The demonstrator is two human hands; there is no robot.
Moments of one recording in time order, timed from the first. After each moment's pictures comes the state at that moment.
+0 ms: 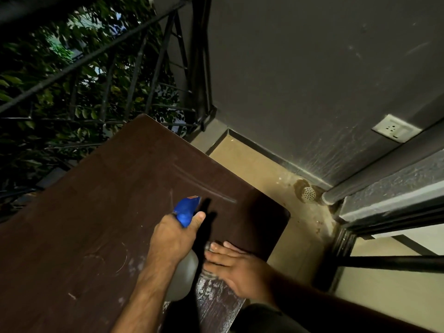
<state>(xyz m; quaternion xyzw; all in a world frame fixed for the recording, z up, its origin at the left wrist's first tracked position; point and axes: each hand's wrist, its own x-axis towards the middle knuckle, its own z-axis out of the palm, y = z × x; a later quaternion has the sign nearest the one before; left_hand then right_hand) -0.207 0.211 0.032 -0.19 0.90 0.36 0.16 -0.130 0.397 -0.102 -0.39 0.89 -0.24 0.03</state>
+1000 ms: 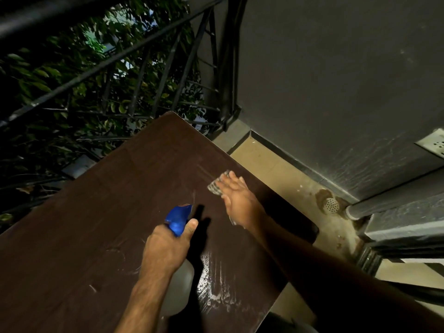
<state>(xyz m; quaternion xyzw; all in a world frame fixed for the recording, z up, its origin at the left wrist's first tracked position) -0.208 0.161 0.021 -0.27 0.89 0.34 0.13 -0.298 0.343 -0.093 -0.15 0.95 -0.27 0.04</state>
